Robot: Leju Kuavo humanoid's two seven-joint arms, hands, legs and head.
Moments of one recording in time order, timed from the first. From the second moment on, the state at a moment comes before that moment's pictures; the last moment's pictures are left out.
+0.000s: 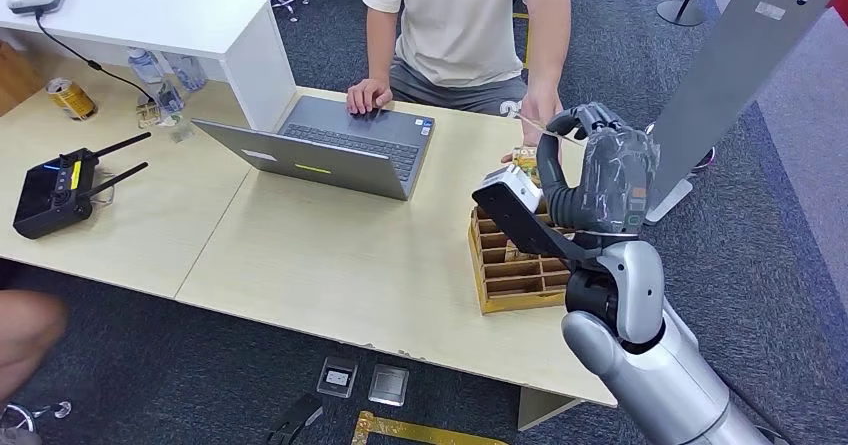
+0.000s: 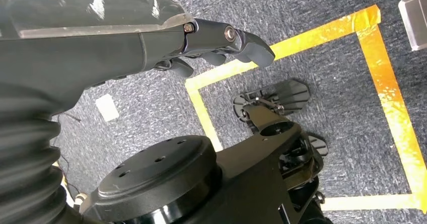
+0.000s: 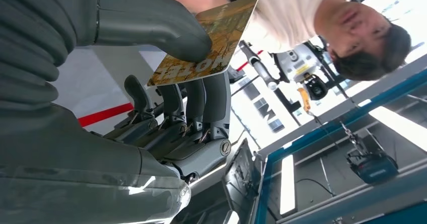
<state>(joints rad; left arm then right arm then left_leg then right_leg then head) -0.13 0.16 -1.15 -0.18 1.15 0.13 -0.12 -0.70 -0.15 0.76 -1.10 1.02 -0.55 0.20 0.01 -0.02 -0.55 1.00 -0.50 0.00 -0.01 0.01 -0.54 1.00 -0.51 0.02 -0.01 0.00</state>
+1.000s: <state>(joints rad) -0.12 0.15 -1.16 -0.18 1.20 0.13 -0.13 -0.73 -0.01 0.72 -0.60 0.58 -0.67 -0.14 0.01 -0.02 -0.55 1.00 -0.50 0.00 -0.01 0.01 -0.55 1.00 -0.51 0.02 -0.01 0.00</state>
